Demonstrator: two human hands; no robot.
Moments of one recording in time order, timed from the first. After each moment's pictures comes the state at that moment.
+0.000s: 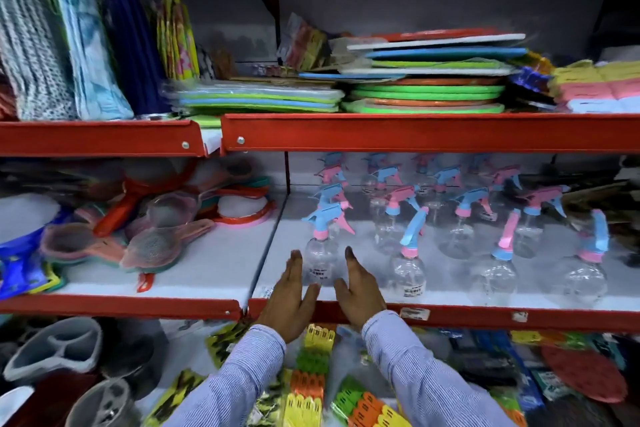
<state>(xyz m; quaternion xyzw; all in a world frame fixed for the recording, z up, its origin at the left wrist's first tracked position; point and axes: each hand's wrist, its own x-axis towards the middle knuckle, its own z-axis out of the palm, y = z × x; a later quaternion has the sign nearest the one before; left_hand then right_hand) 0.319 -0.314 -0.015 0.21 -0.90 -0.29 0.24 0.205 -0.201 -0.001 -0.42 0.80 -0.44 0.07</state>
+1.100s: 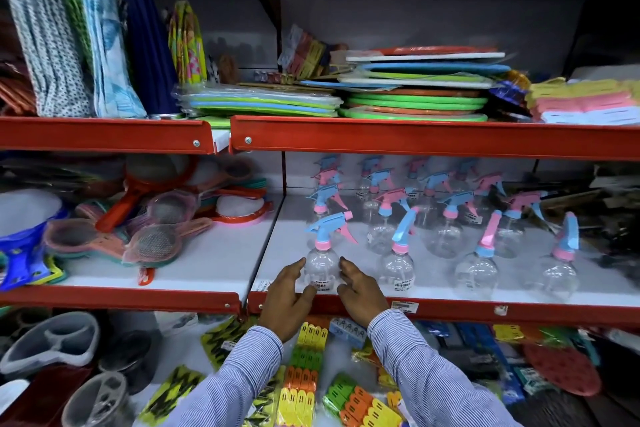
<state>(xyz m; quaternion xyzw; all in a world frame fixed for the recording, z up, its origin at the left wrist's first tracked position) 0.342 -0.291 -0.002 0.21 -0.85 -0.38 0.31 0.213 -0.181 0.001 -0.39 0.79 -0.45 0.14</state>
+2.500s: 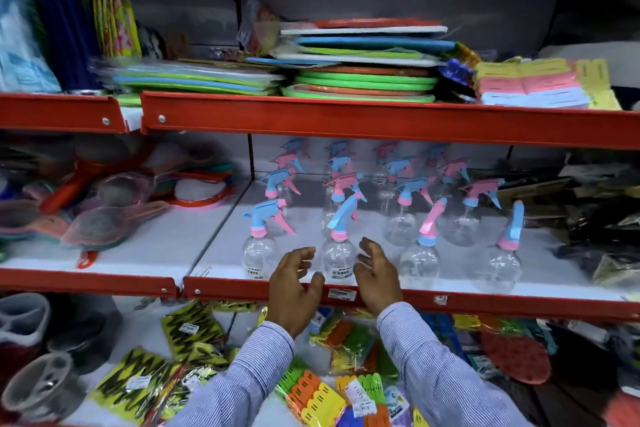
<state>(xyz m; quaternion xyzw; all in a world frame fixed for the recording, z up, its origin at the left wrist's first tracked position) 0.259 -0.185 -0.002 0.21 -0.80 -0.39 0.40 0.129 -0.084 0.001 -0.30 0.76 -0.58 0.07</state>
